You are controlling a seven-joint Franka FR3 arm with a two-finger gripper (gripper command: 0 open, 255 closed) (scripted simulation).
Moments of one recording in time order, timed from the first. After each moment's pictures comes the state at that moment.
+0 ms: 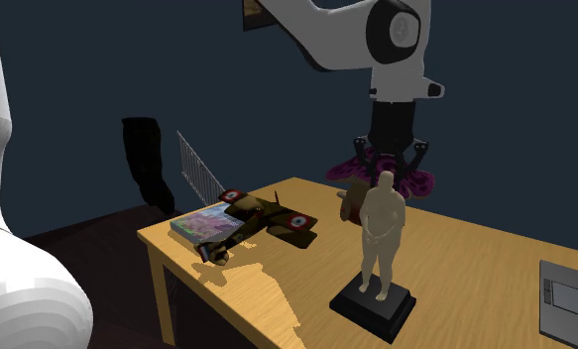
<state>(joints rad) -0.14 0.09 -0.42 -1.92 0.06 2.03 -0.43</state>
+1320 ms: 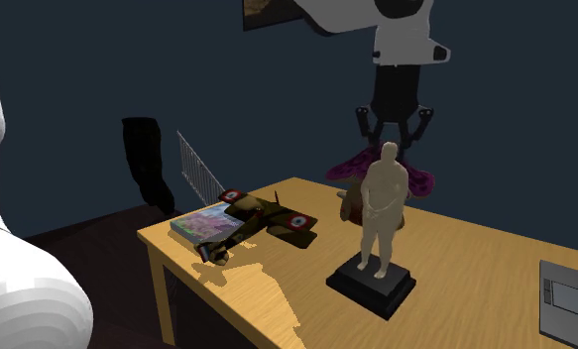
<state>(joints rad) -0.14 0.06 -0.42 -1.80 0.04 1.87 -0.42</state>
